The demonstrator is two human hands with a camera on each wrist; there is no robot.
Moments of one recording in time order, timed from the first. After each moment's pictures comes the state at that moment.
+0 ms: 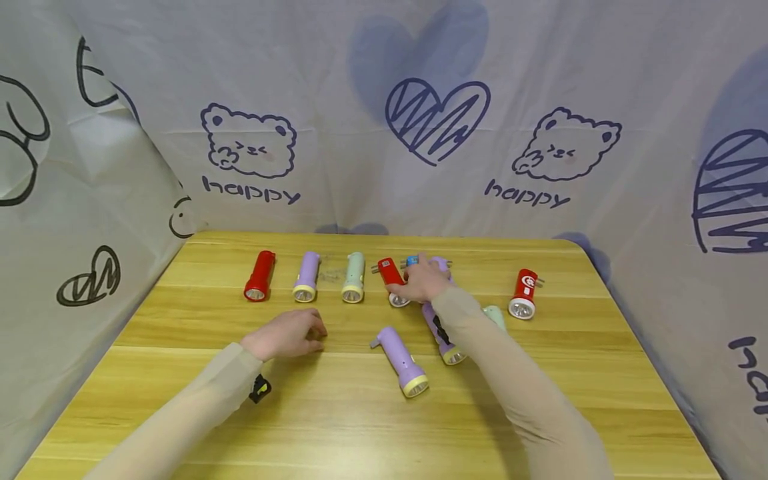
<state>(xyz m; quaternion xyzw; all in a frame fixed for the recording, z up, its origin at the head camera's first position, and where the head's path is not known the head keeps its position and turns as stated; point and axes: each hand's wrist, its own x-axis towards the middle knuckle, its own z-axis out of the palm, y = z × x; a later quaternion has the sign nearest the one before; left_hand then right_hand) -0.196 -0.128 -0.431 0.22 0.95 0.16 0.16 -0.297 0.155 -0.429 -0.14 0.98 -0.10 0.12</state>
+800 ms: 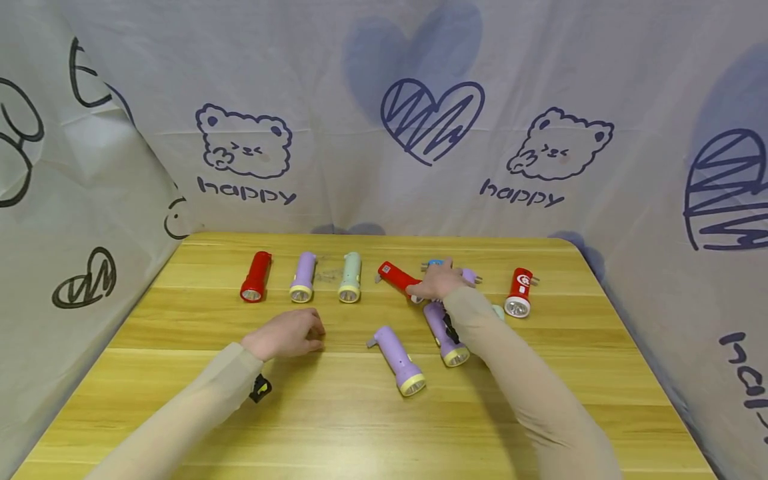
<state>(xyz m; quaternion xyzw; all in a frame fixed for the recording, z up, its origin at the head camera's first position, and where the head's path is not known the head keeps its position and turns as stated) -0.197 -0.122 -0.433 0.23 0.95 0.14 0.15 -0.289 0.181 -0.420 -0.01 0.98 -0.08 0.19</state>
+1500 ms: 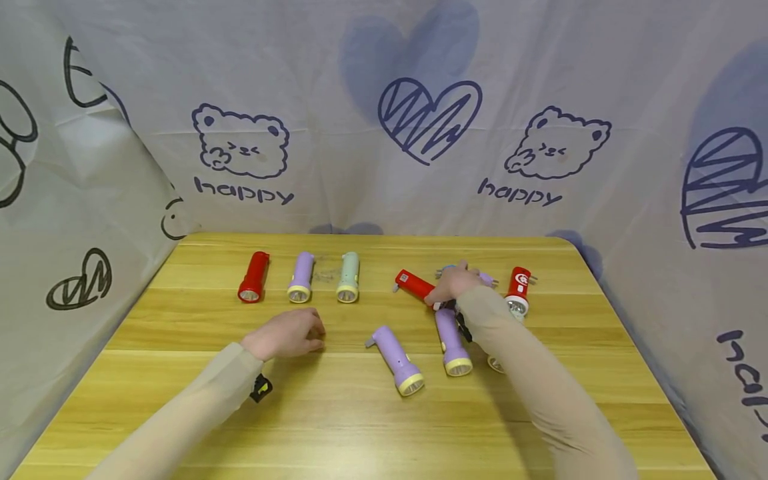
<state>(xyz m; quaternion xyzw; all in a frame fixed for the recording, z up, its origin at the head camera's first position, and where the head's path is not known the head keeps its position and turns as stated) -0.201 -0.118 -0.433 0.23 0.95 0.14 0.16 -0.283 0.204 -0.410 0.02 0.97 -0.04 0.22</state>
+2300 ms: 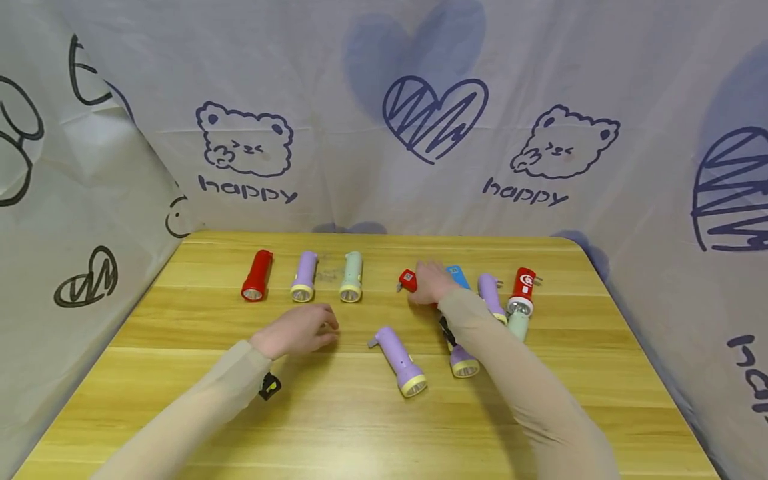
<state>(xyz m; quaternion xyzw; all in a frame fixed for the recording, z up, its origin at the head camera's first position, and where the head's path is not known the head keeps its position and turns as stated) -0.204 -0.108 -0.432 0.27 0.94 0.16 0.12 -0.297 0.174 -0.434 -0.14 0.97 -0.09 0.16</state>
